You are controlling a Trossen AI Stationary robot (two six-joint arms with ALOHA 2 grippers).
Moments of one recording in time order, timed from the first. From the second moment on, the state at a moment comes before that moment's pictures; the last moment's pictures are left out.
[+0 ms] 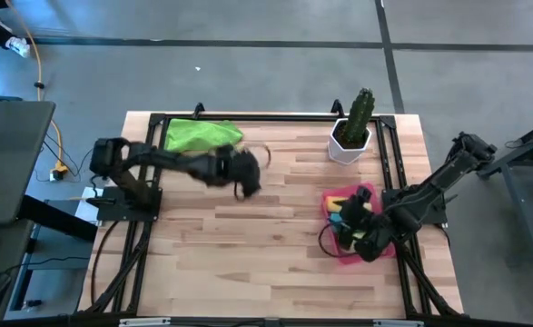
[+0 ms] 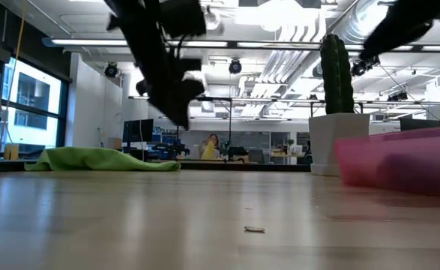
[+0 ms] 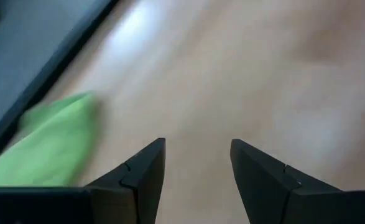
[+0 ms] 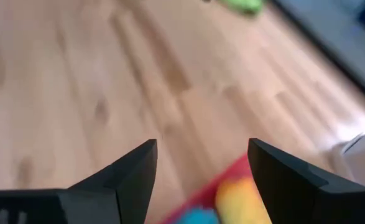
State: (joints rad) left arm 0.17 1.67 1.08 -0.51 -0.57 -0.37; right arm 0.69 1.24 0.91 -0.83 0.83 0.89
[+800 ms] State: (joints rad) left arm 0.84 1.79 1.08 -0.61 -0.33 -0.54; right arm 0.41 1.24 0.88 -0.66 0.90 0.79
